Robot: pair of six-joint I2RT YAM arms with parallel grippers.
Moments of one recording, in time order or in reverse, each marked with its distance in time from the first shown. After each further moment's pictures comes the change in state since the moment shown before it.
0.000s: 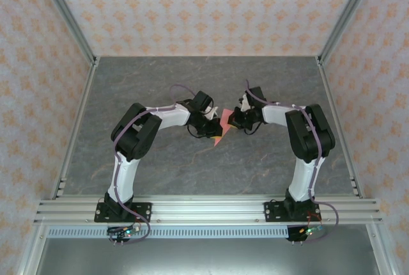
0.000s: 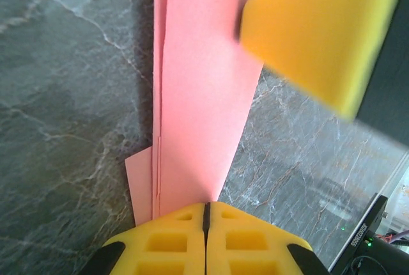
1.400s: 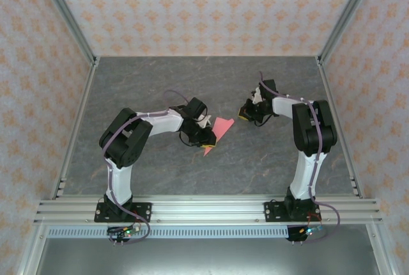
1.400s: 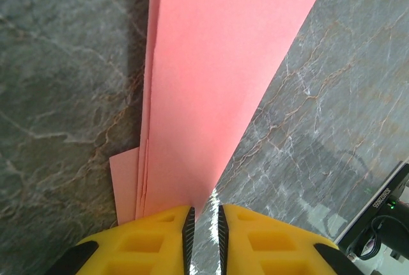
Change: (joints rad) left arm -0.006 -0.144 -0.162 -0.072 -0.015 0.019; right arm -0.129 0.062 0.101 -0.079 -0.016 -0.055
